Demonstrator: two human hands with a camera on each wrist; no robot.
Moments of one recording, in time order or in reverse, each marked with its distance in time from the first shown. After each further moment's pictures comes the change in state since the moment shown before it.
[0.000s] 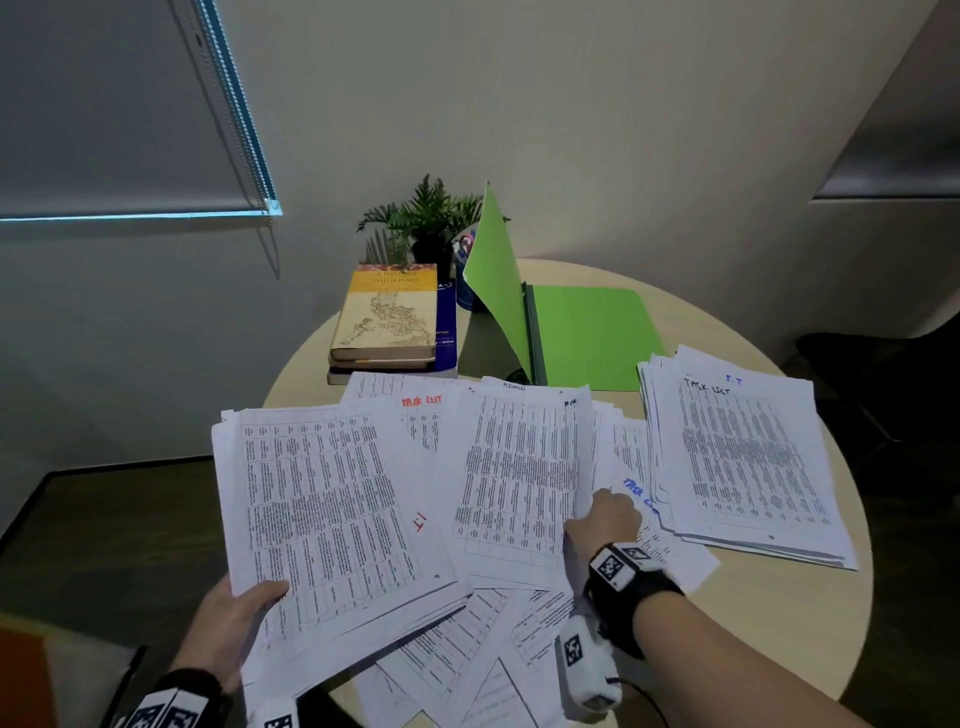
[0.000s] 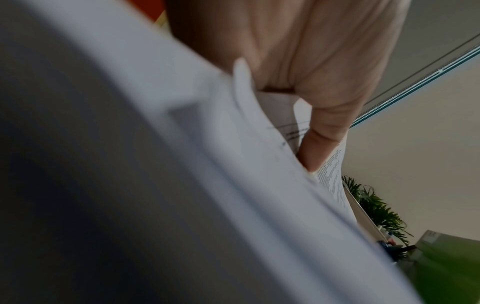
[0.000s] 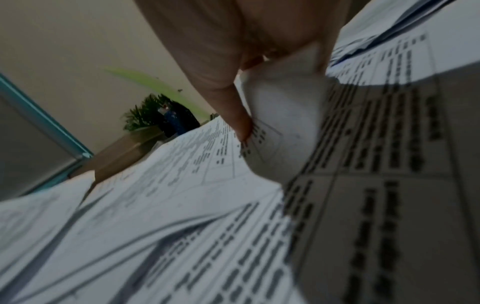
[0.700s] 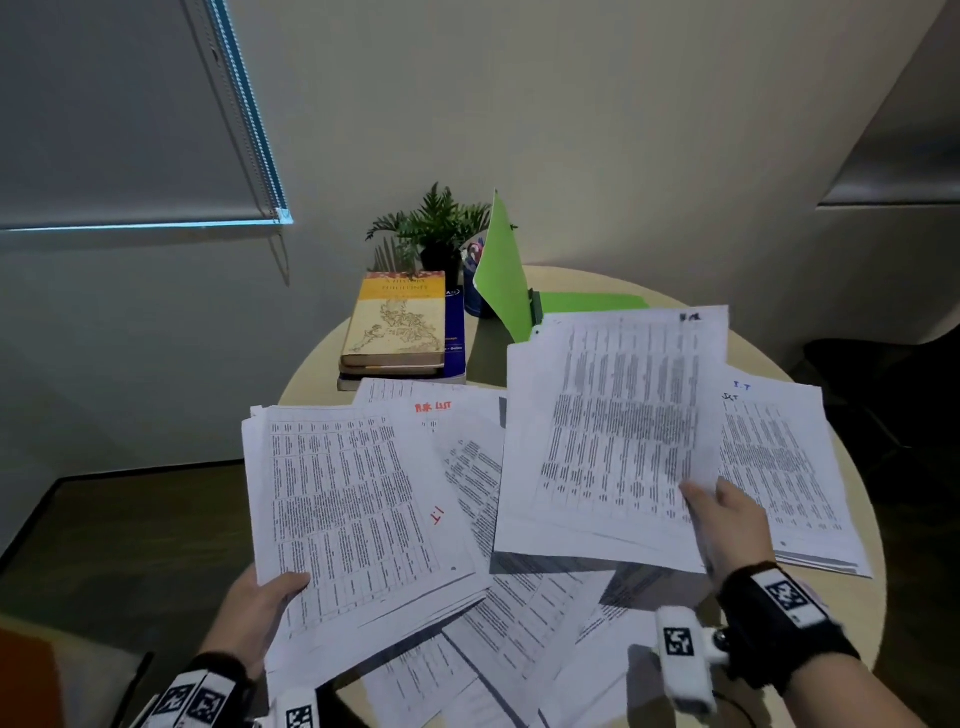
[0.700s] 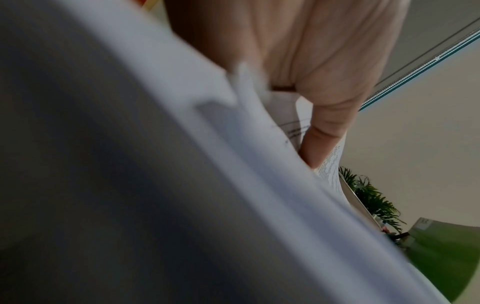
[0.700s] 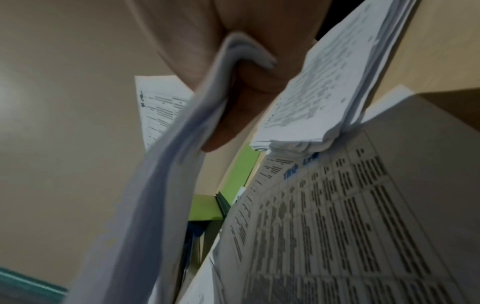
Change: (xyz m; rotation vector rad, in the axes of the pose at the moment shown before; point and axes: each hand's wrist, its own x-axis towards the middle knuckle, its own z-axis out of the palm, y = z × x) left_hand 0.006 0.004 0.010 0.012 -0.001 0.035; right_hand -0.011 0.055 -0.077 0.855 0.255 -0.077
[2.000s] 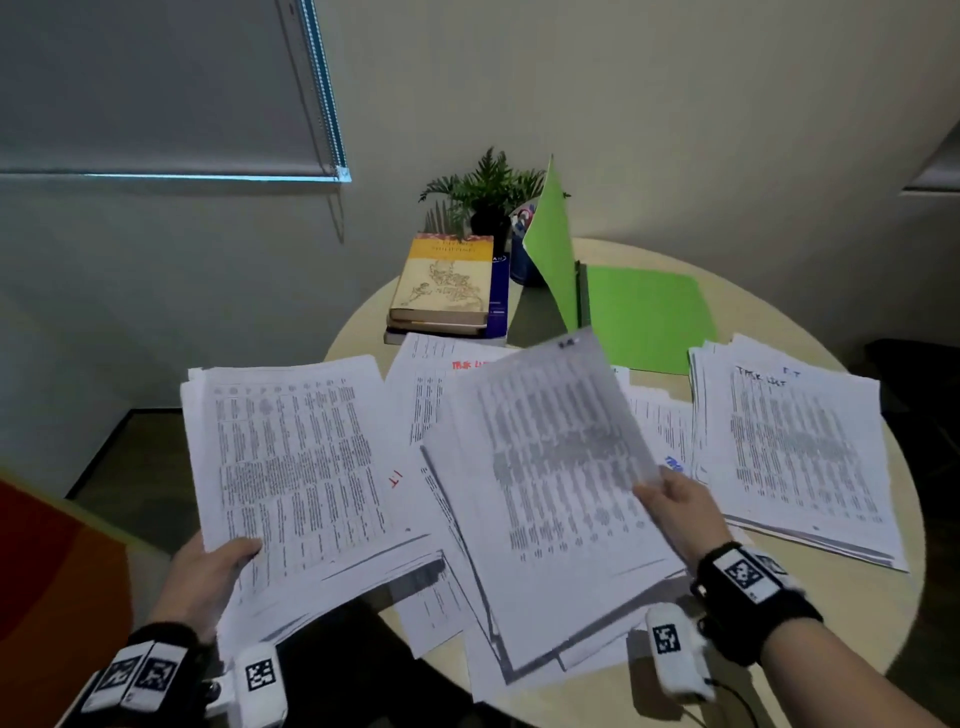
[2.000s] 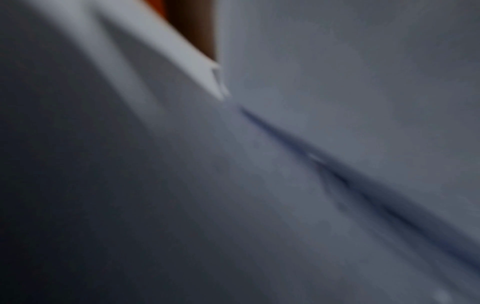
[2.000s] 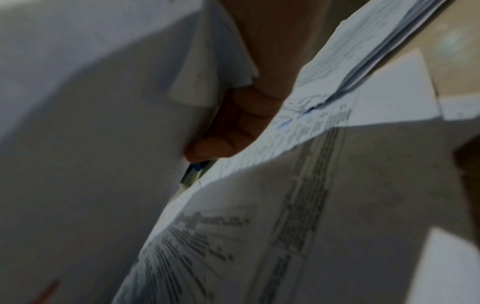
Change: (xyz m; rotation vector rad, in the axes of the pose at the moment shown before) left_hand -0.038 -0.010 -0.071 -0.006 0.243 0.089; right_hand -0.031 0.013 0.031 -0.294 -0.452 -0.082
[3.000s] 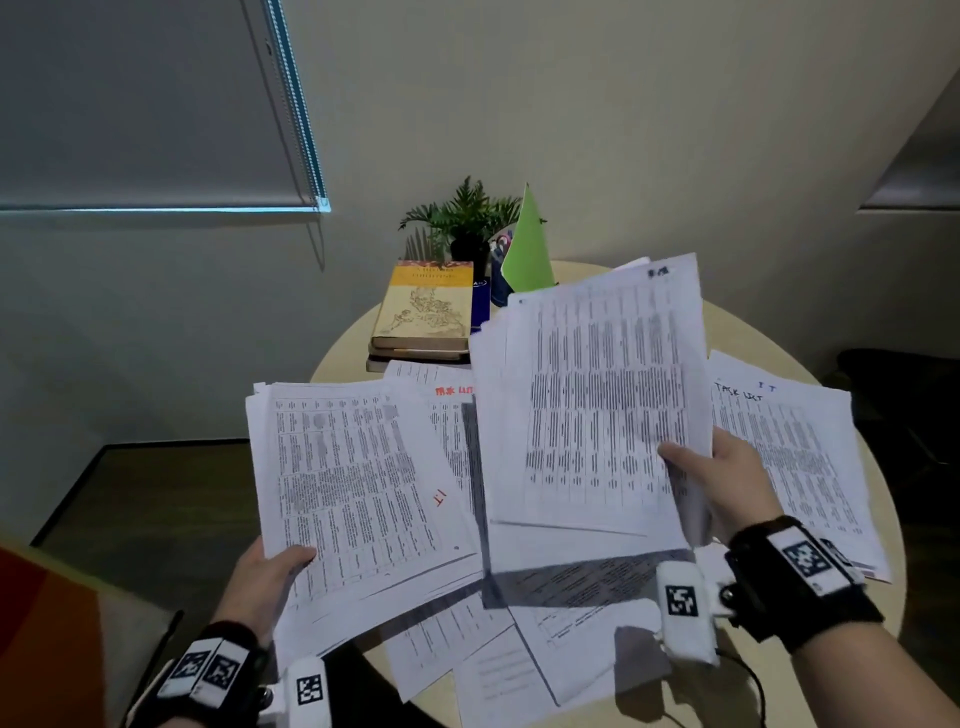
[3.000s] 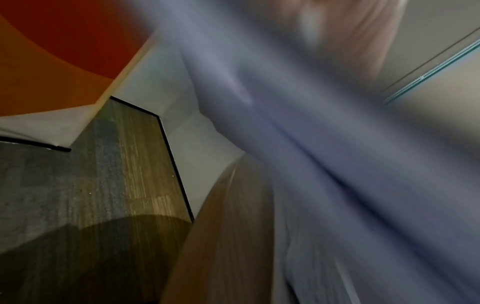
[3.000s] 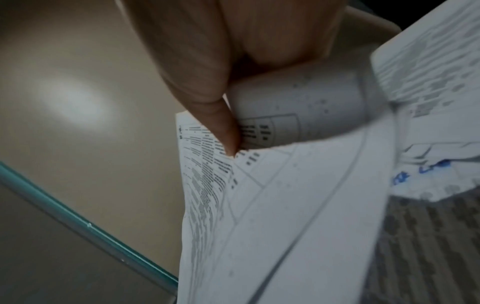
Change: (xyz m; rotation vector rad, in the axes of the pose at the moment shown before) left_hand 0.001 0.007 0.060 0.023 -0.179 -0.029; right_hand 0.001 -0.064 -0.048 0.332 0.169 -0.010
